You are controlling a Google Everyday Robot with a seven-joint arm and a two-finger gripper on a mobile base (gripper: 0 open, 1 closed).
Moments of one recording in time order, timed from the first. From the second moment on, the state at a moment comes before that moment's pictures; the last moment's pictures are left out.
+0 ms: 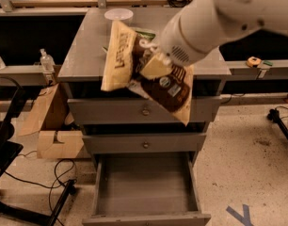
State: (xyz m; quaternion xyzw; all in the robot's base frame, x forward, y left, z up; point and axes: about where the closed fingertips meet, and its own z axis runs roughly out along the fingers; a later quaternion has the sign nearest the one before) arm 0.540 -0.036 0.964 -0.53 0.76 0.03 0.37
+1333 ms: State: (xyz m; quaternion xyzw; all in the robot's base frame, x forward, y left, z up) arm 0.624 -0.061 0.977 -0.54 0.77 0.02 0.34
